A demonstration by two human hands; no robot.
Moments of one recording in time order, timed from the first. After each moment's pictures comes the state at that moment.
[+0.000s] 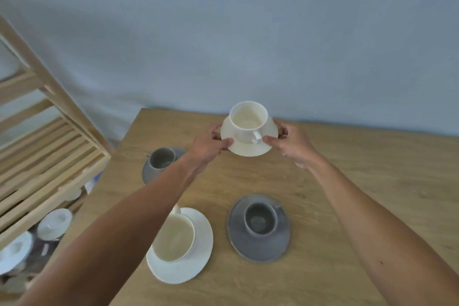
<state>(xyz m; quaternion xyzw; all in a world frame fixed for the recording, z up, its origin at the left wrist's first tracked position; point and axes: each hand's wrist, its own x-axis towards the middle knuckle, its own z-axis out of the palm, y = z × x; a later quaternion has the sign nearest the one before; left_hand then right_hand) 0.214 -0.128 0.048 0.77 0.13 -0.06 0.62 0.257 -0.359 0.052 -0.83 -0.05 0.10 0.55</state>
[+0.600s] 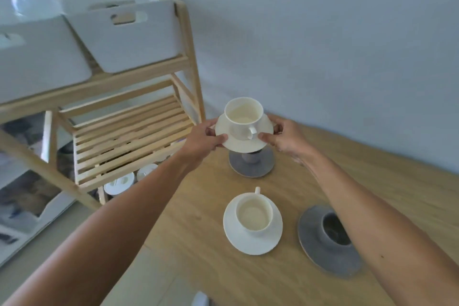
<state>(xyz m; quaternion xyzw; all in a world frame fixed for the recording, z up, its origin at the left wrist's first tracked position) 0.059 0.048 0.090 0.76 0.24 0.11 0.60 0.194 -0.148 0.090 -0.80 -0.24 0.20 0.52</state>
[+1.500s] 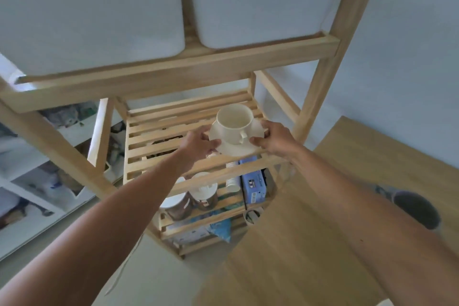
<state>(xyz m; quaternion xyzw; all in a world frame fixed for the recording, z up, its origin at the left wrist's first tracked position) 0.034 0.370 -0.053 0.71 0.38 0.13 0.57 0.211 0.212 -0.041 -0.82 -0.33 0.28 0.38</state>
